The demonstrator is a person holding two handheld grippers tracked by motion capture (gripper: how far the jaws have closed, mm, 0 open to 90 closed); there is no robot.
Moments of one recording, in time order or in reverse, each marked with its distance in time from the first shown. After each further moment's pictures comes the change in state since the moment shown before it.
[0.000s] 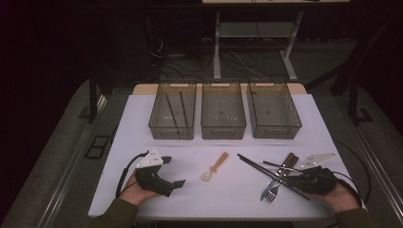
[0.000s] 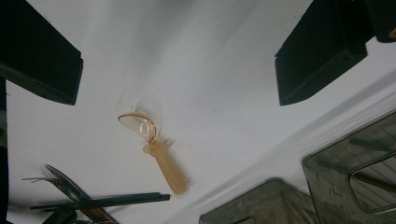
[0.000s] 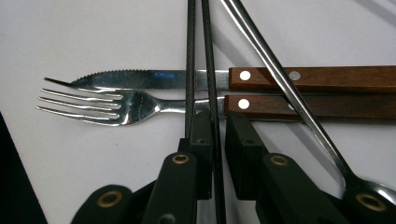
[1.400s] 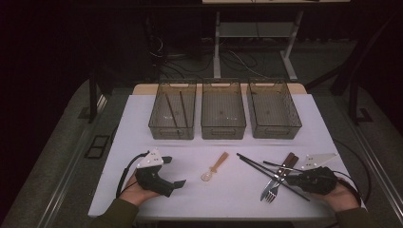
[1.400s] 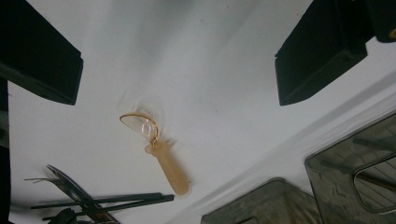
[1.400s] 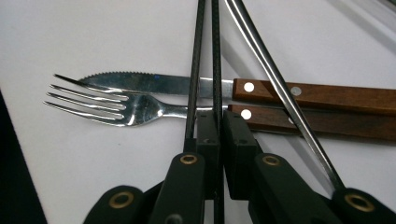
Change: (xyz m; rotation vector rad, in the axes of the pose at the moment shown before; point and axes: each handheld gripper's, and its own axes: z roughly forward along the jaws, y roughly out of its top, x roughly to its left) left arm 0.000 0.000 0.001 0.003 -0.008 0.005; right arm 0.001 0.003 -0.003 -0.025 0.006 -0.081
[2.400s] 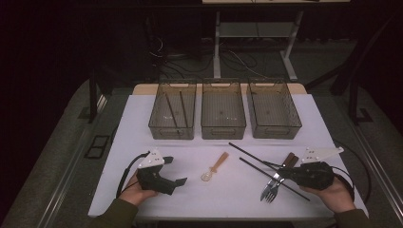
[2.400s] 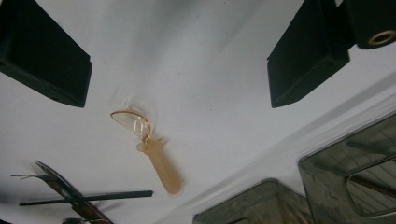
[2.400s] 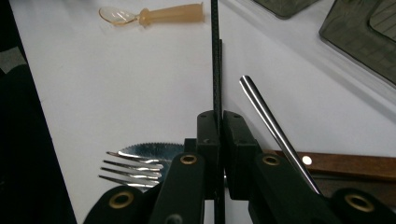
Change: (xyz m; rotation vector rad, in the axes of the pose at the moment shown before) left arm 0.000 -0.002 0.004 -0.010 0.032 -0.014; right arm 0.012 0.026 -0.011 -0.152 0.043 0.048
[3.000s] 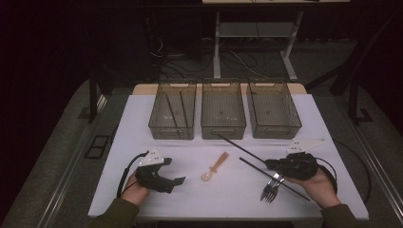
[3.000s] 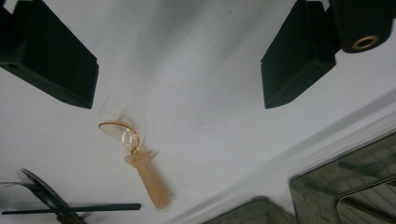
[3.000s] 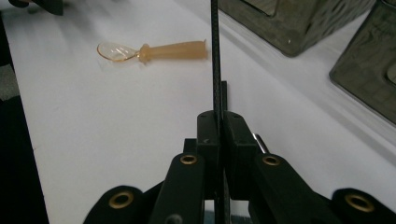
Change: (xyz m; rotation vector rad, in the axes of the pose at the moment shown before) left arm 0.004 -0.002 0.000 0.051 0.023 -0.041; right arm 0.005 0.033 0.025 -0.027 -0.002 0.000
